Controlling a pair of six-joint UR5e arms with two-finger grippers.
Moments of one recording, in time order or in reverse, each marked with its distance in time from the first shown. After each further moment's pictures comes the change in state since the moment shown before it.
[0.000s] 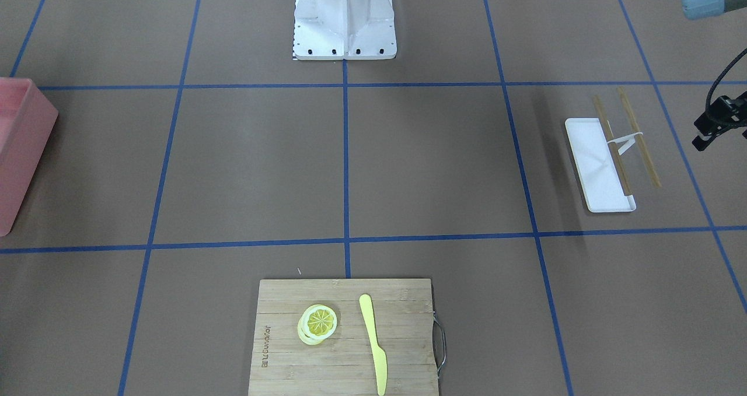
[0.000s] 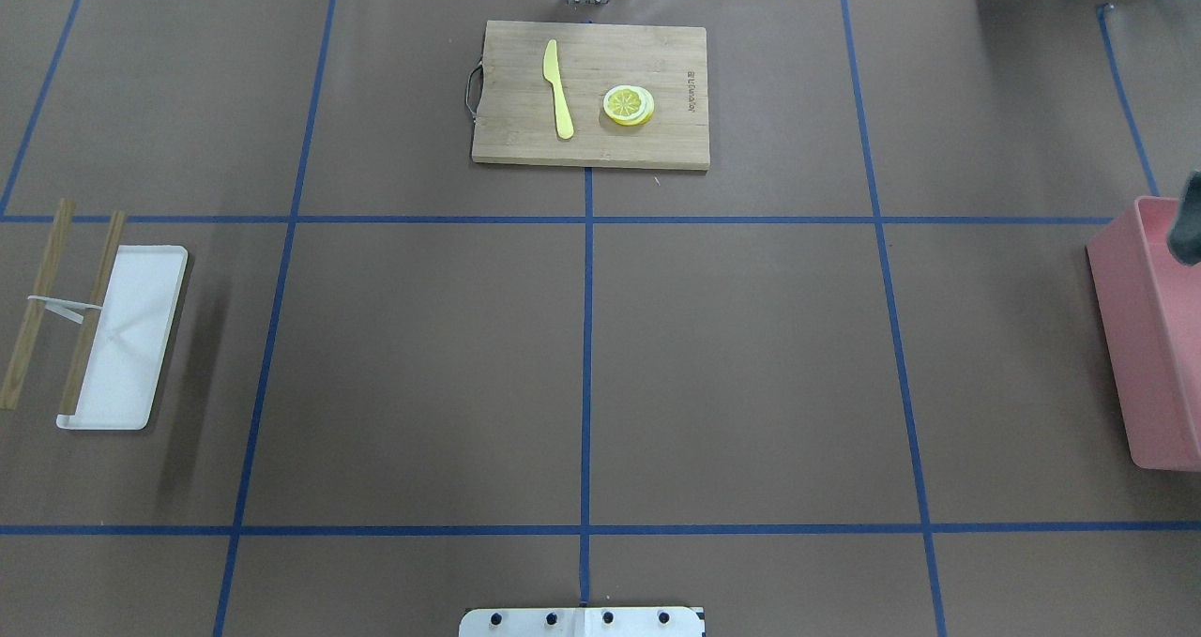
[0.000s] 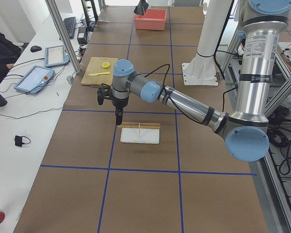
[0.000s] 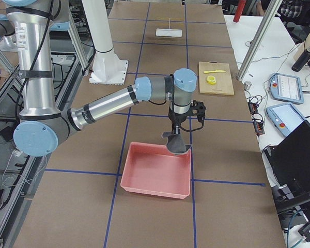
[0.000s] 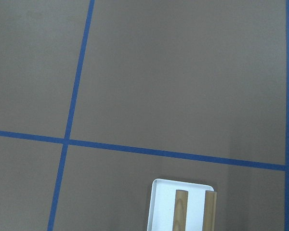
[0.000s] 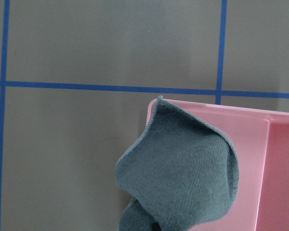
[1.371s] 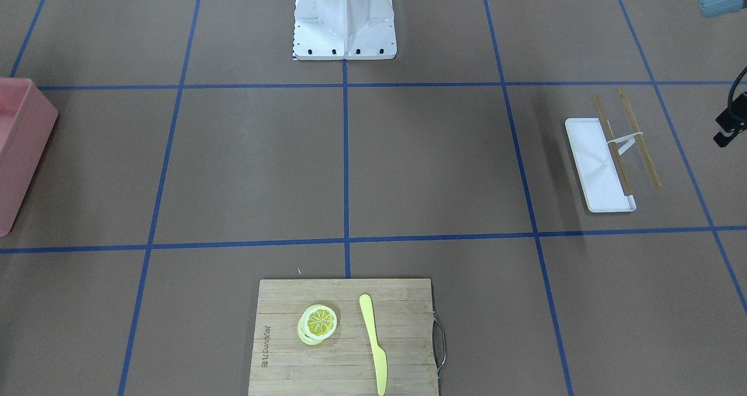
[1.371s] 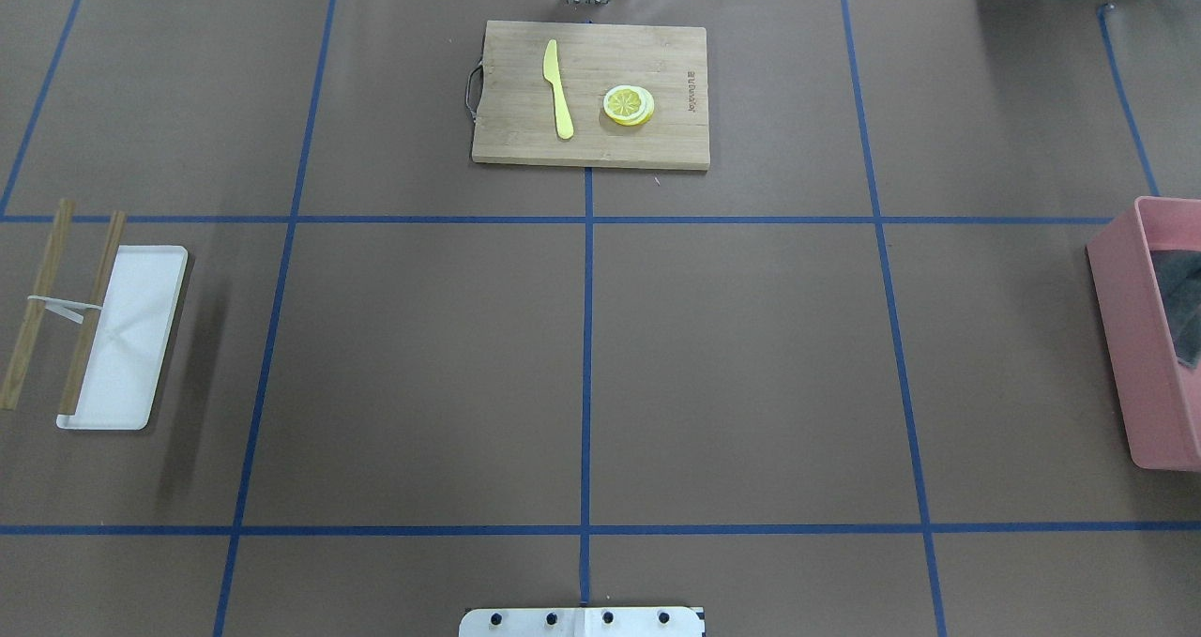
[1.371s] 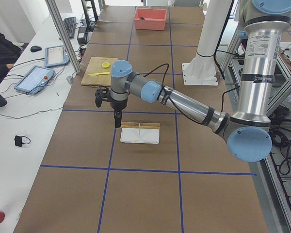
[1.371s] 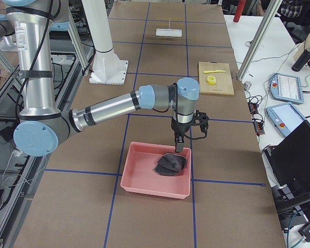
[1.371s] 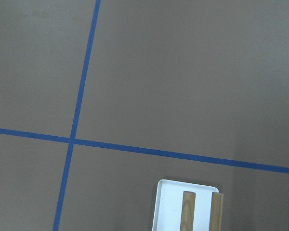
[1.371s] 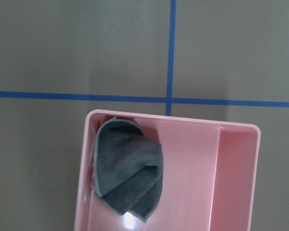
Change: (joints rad) left arm -0.080 -0.006 0.005 0.113 -0.004 0.144; right arm 0.013 0.015 -0.103 0.099 -0.119 0.004
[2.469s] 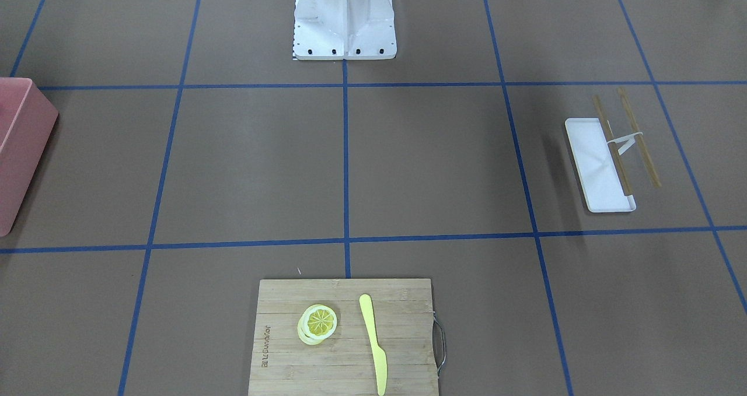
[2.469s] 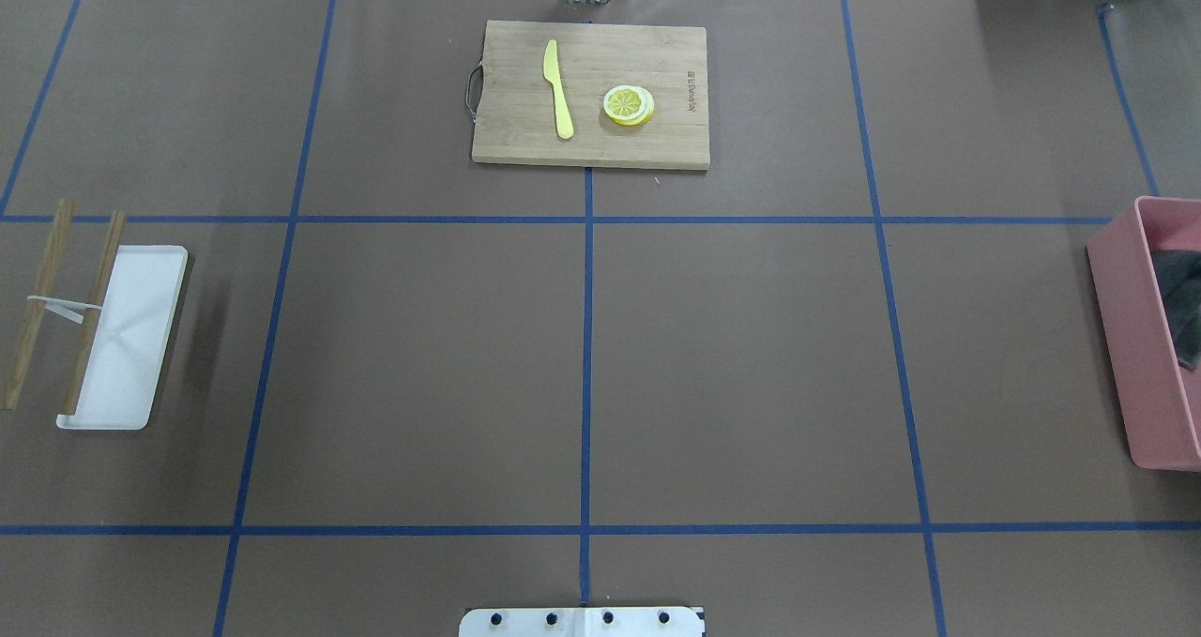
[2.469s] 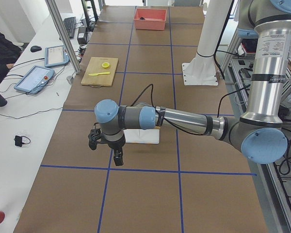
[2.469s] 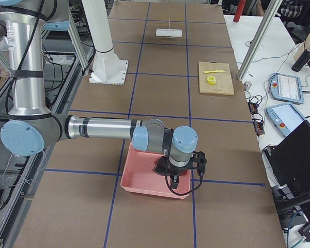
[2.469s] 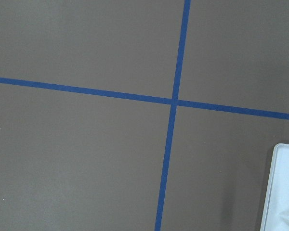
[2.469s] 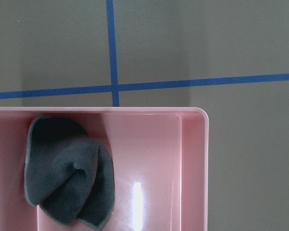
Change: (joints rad) left arm -0.175 0.009 0.262 0.115 -0.115 0.370; right arm 0.136 -0.034 -0.282 0.170 0.142 -0.108
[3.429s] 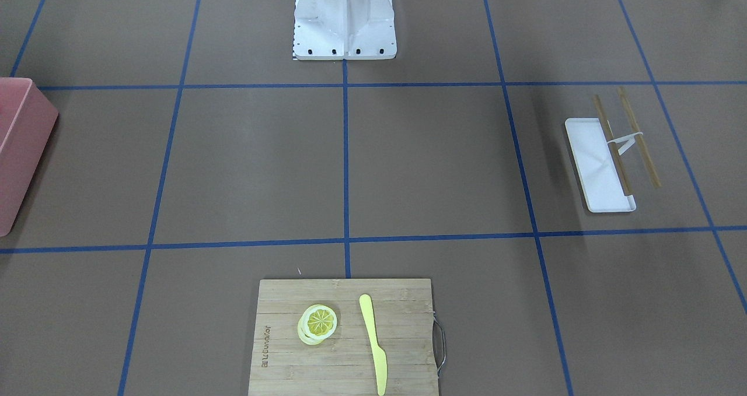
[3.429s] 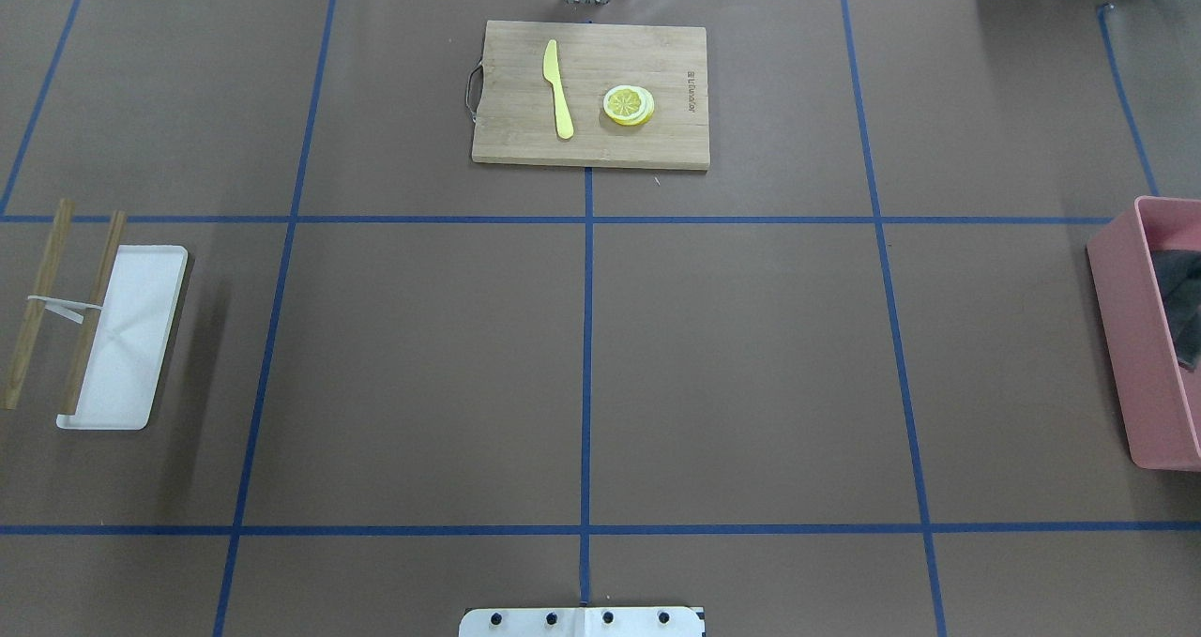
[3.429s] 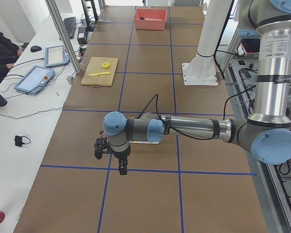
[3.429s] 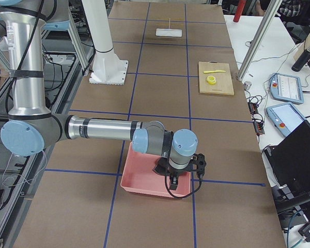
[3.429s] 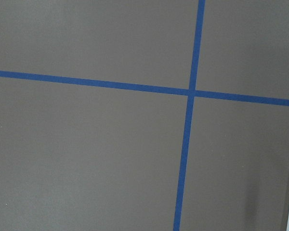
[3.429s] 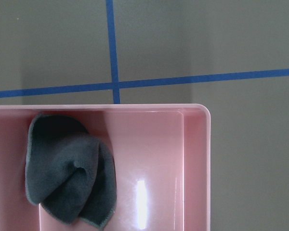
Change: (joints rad) left arm -0.001 0.076 0.026 -0.133 -0.004 0.006; right arm 0.001 -0.002 -0.013 0.001 0.020 0.000
